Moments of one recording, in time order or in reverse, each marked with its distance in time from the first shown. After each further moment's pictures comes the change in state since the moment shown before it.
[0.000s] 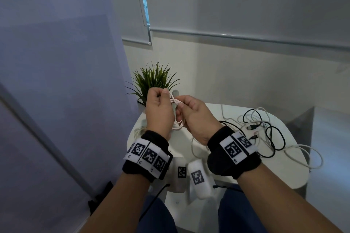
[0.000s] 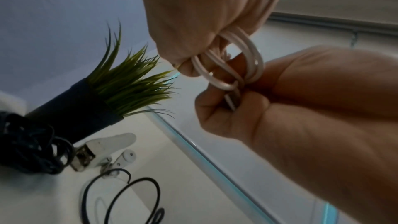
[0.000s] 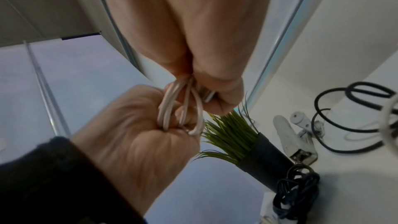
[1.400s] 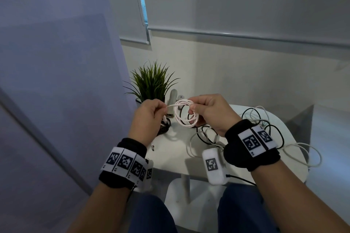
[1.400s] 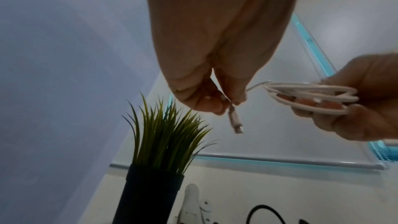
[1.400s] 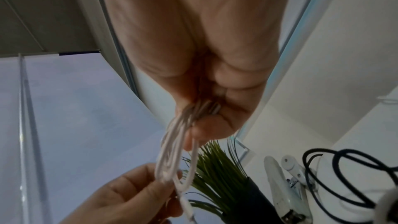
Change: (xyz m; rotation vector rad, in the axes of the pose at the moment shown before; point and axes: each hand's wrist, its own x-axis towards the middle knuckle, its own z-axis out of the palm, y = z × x) left_hand 0.004 -0.007 -0.046 0.671 -0.319 0.277; right_hand 0.002 -0.012 -0.045 -0.280 0.086 0.060
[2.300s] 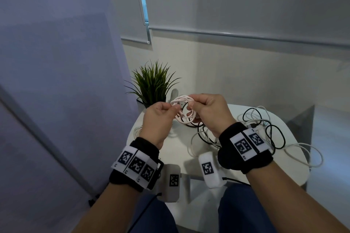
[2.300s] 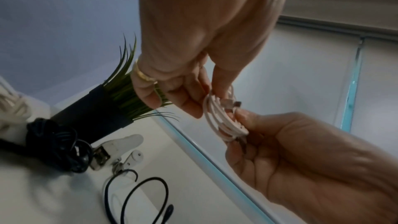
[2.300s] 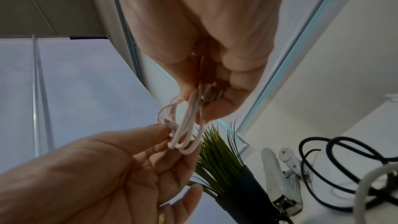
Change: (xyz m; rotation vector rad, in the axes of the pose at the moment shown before) left_hand -0.003 0.025 0.023 -0.648 0.048 -0.382; right_hand -0.002 0.001 0.015 -0.002 0.165 -0.089
